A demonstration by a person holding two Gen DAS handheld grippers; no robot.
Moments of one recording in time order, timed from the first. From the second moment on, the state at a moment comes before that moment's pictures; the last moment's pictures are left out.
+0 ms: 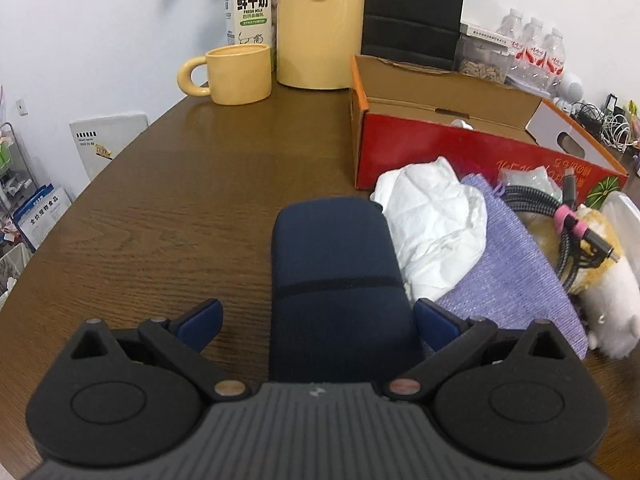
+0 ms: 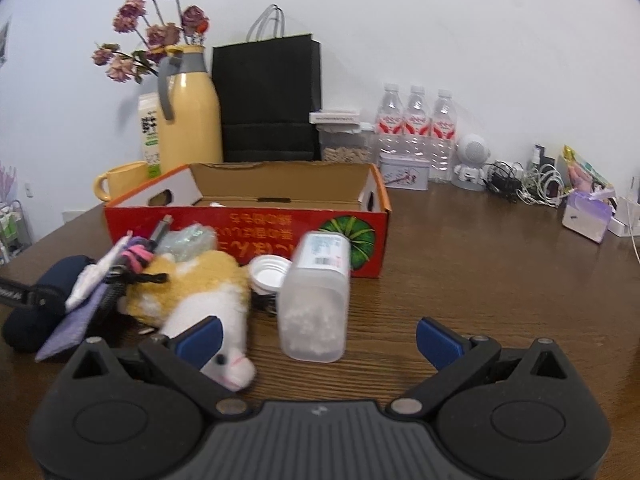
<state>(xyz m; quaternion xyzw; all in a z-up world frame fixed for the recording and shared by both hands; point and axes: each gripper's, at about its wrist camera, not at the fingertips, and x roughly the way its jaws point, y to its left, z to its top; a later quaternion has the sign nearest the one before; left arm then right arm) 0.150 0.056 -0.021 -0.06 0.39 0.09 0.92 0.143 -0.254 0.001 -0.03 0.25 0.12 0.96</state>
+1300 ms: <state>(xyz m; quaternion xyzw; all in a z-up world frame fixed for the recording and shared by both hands) 0.158 0.062 -0.025 -0.04 0.36 0.10 0.93 0.184 -0.228 -0.008 -0.05 0.23 0.11 0.97</state>
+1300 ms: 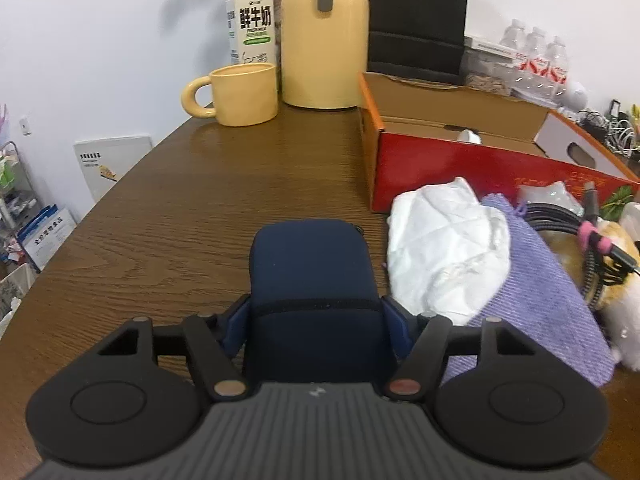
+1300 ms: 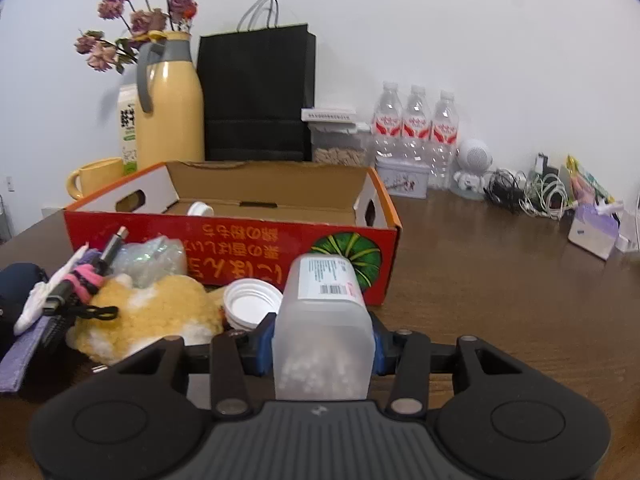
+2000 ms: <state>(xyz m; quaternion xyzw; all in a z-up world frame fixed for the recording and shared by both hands) 0.200 0.027 0.069 -0.03 0.25 0.04 0.97 0.191 -0.215 0.051 -0.06 0.13 0.13 0.98</state>
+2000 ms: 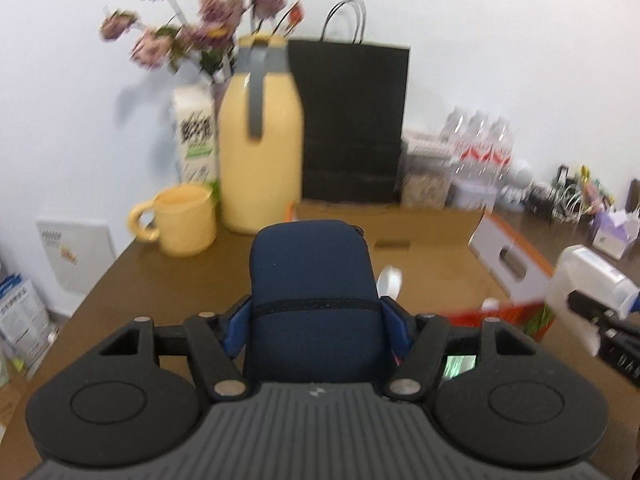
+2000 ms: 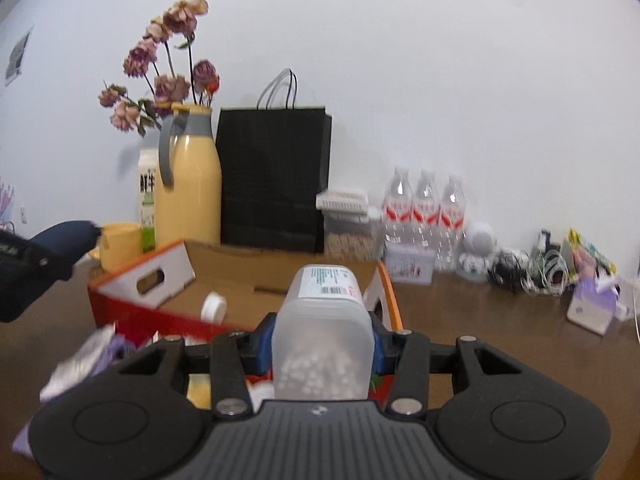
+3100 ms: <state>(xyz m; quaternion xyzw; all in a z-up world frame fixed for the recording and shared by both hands) 0.338 0.004 0.013 -0.01 0.28 0.03 0.96 0.320 -0.184 0.020 -0.03 0.18 0.13 0.97</state>
